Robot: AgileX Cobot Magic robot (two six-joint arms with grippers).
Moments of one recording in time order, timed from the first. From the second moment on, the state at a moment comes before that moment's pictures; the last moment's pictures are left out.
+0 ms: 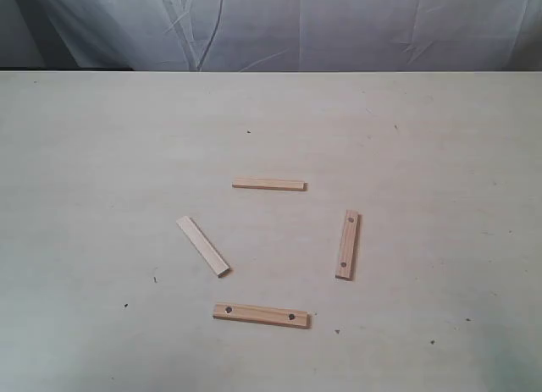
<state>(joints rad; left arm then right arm) -0.03 0.01 0.00 -0.05 0.26 0.03 0.05 0.01 0.00 0.03 0.38 0.05</state>
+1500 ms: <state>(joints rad) -0.03 0.01 0.00 -0.05 0.26 0.03 0.05 0.01 0.00 0.03 -0.35 0.04</state>
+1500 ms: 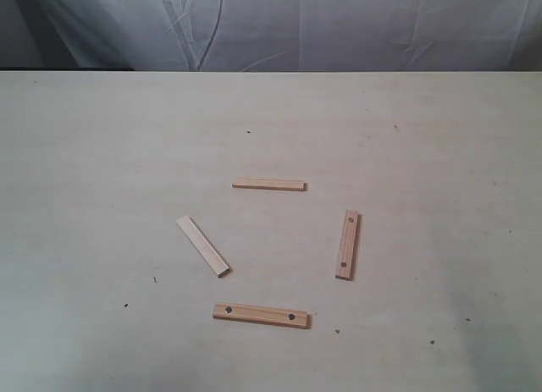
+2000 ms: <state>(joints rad) -0.03 0.01 0.00 -0.05 0.26 0.03 0.05 0.01 0.00 0.03 -0.38 0.04</state>
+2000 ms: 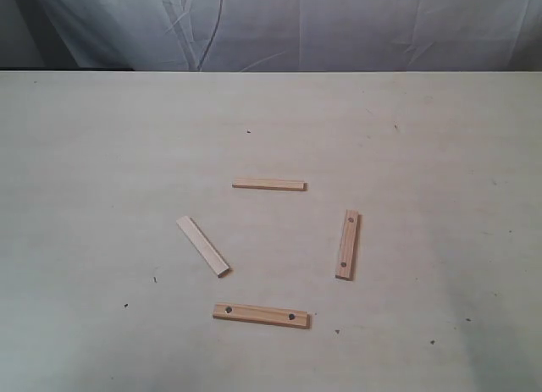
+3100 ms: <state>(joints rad) -0.03 0.01 0.00 -0.05 0.26 0.03 0.05 0.84 -0.55 0.08 0.37 0.04</state>
